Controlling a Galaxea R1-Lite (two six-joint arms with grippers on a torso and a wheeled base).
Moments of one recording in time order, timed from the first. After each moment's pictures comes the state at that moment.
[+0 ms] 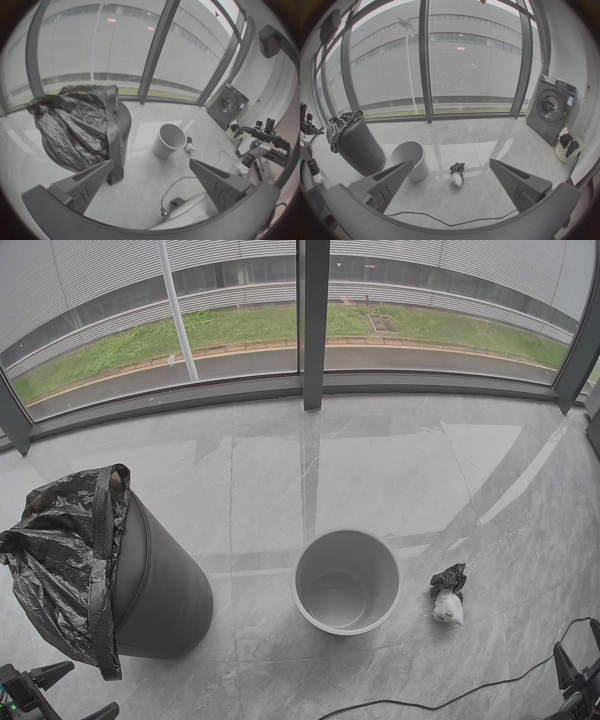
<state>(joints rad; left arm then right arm) -0.12 0.32 -0.19 0.18 -0.28 -0.05 0.00 0.10 -0.02 0.00 -0.01 0.01</state>
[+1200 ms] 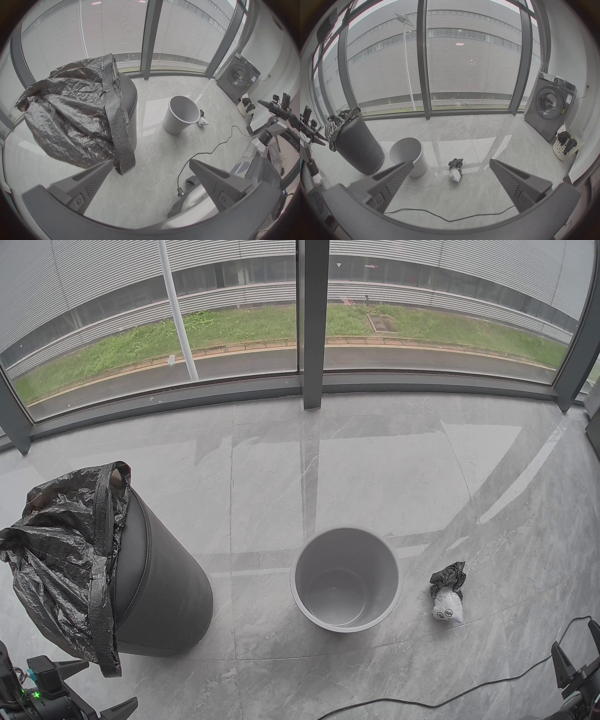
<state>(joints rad) -0.21 0.66 -0.09 0.01 -0.10 0.07 -0.01 0.14 -0.02 0.00 -0.01 0.01</state>
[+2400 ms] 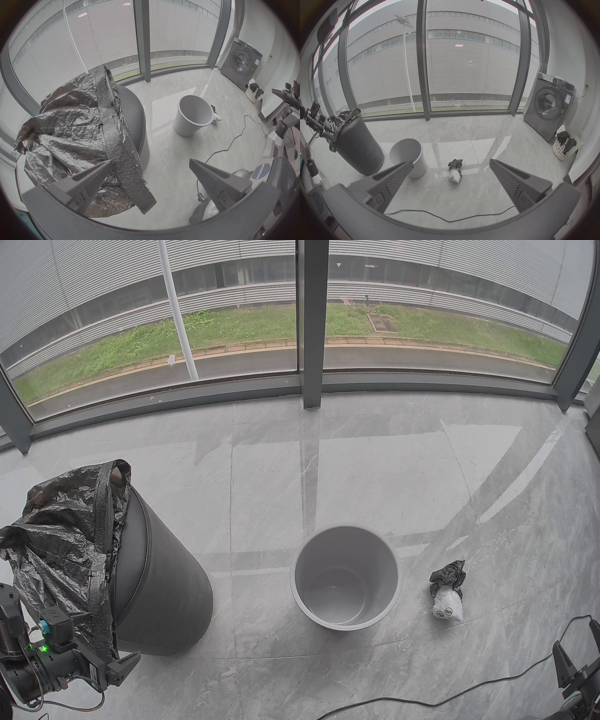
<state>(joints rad) -0.20 1.00 -0.18 -0.26 -0.02 0.23 -0.02 0.13 -0.02 0.00 -0.01 0.01</state>
